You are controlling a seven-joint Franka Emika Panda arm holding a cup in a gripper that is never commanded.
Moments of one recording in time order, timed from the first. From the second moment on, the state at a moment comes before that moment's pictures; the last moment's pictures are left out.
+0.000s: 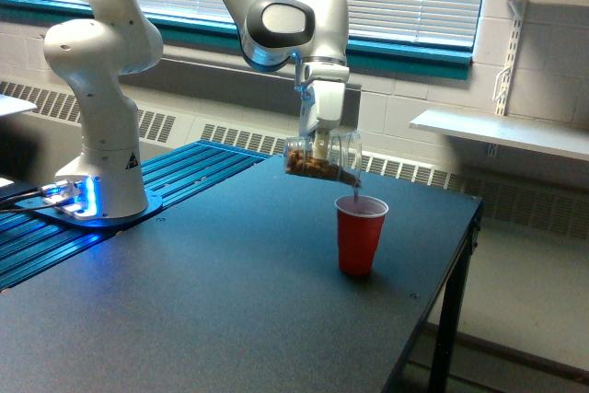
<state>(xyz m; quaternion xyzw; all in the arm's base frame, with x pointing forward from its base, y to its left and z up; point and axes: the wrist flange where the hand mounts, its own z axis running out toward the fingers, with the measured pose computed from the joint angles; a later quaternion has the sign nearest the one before) 0.448 0.032 0.308 0.97 -0.10 0.12 0.17</state>
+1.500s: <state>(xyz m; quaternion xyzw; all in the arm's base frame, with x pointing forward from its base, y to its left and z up) 0.466 0.048 0.306 0.97 -0.06 0.07 0.21</state>
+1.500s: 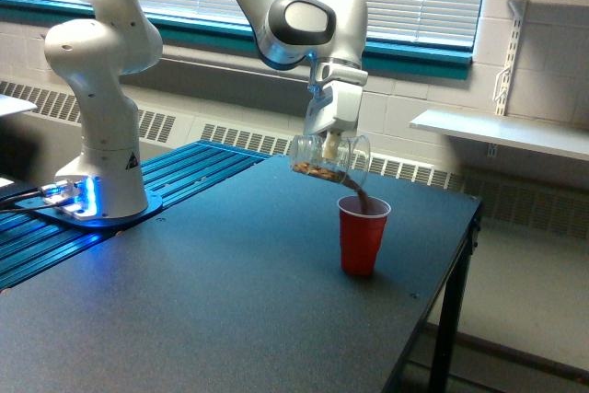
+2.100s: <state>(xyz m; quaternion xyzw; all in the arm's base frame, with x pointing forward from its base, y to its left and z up) 0.471 0.047 0.307 0.97 -0.05 0.04 0.24</state>
